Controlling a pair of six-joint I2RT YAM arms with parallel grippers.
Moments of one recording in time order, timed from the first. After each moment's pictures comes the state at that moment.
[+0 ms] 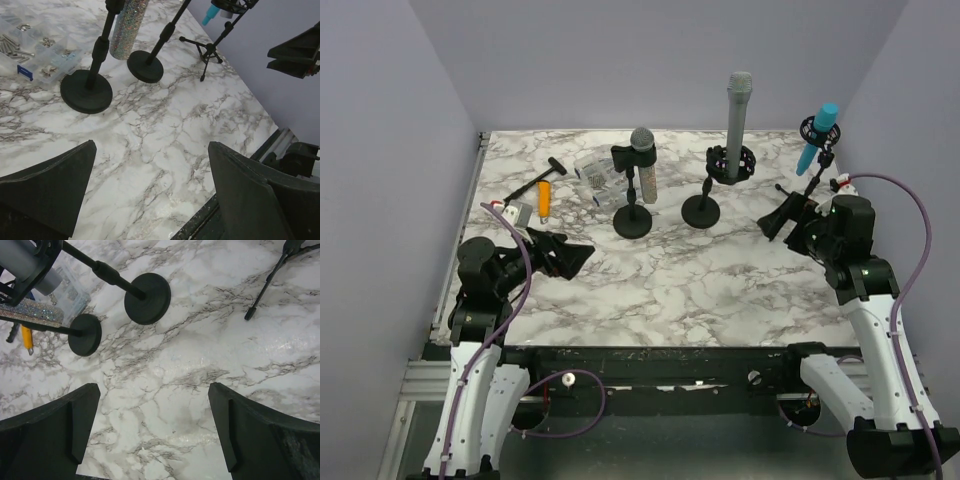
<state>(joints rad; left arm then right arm) -0.05 0.53 0.63 -0.23 0.66 -0.41 0.04 0.82 0.93 -0.64 -0.13 0.50</state>
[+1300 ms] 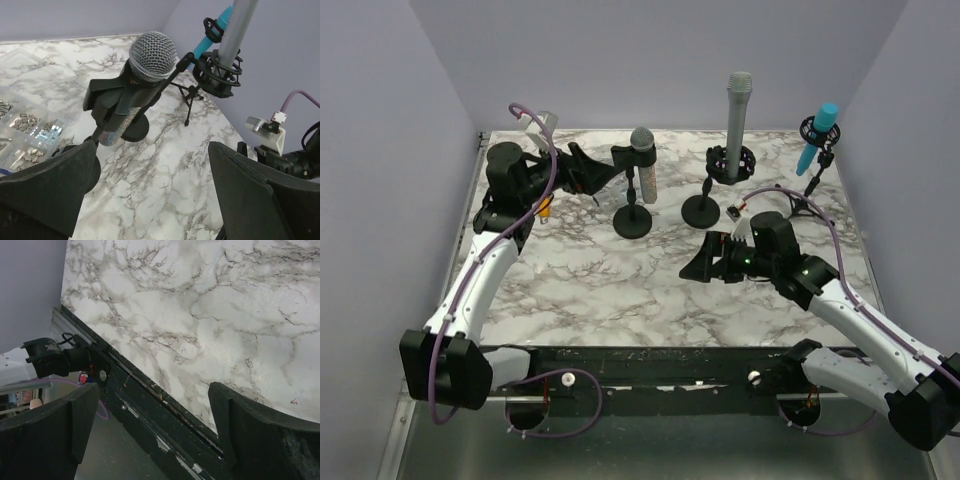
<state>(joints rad) -0.18 1.18 1.05 0.08 0.67 -0.51 0.56 0.96 0.75 -0.41 -0.40 0.62</state>
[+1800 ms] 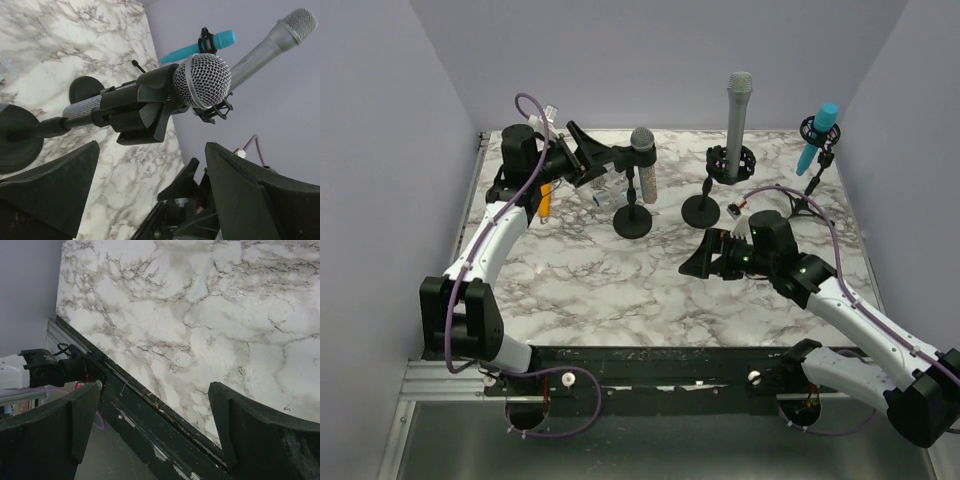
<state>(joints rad) -0.12 1.45 1.21 0.05 0.75 -0.92 0.57 0.98 0.74 -0.36 -0.36 0.64</state>
